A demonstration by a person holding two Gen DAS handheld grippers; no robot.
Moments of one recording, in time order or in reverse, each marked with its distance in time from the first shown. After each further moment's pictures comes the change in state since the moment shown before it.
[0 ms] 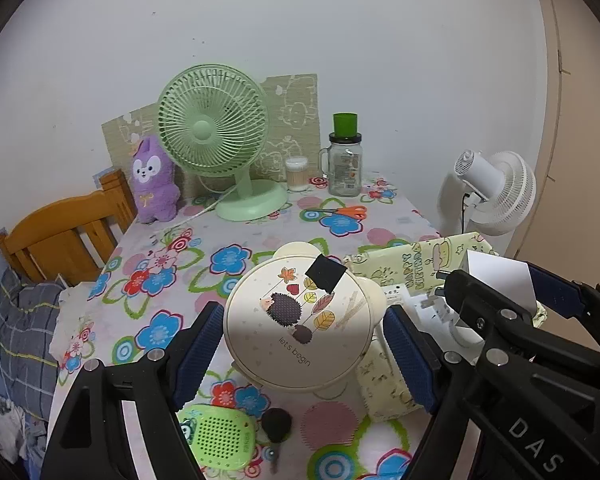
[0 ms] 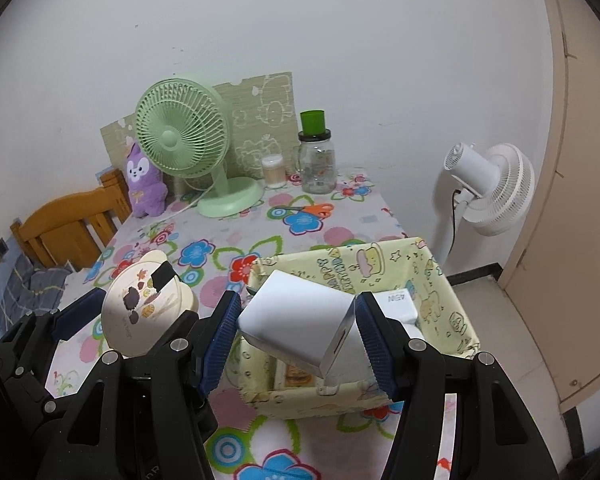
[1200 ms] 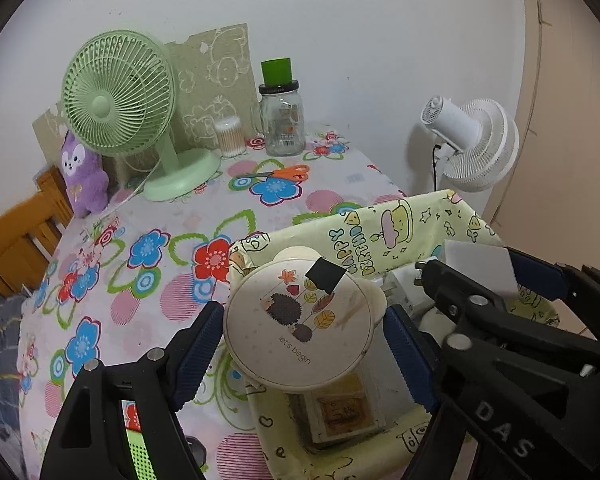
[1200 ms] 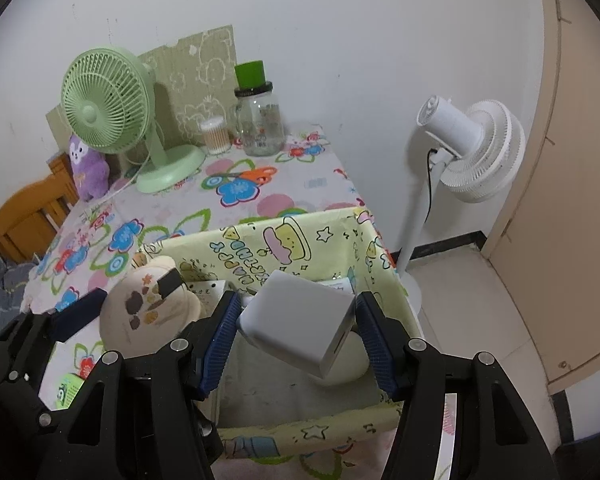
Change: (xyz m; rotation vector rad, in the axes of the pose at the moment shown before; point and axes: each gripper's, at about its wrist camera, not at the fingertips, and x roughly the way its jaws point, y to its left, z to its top) left arm 0.081 -0.071 0.005 0.096 0.143 -0.085; right arm 0.081 -0.073 0.002 0.044 0.144 -0.066
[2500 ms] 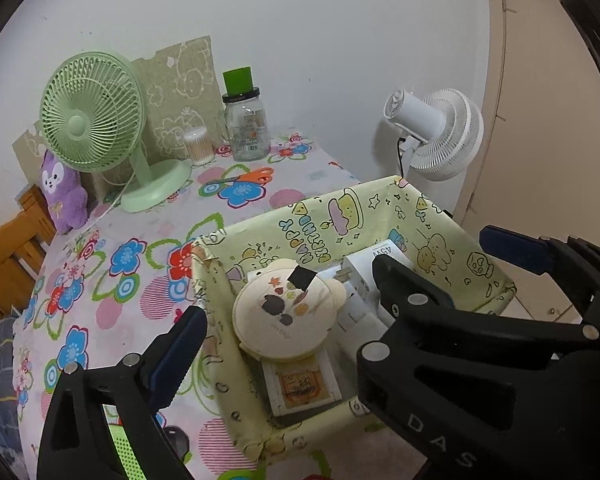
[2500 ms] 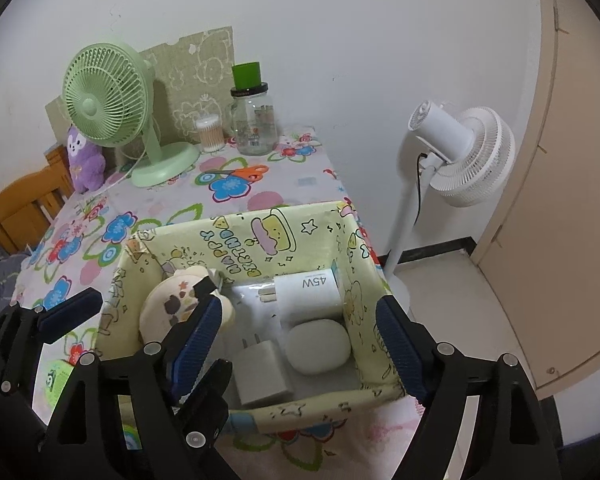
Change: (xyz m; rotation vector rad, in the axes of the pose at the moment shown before) left arm -0.021 -0.020 -0.011 0.070 -0.019 -0.073; right arm -0.022 -0.002 -0.012 -0.030 -0.029 -0.041
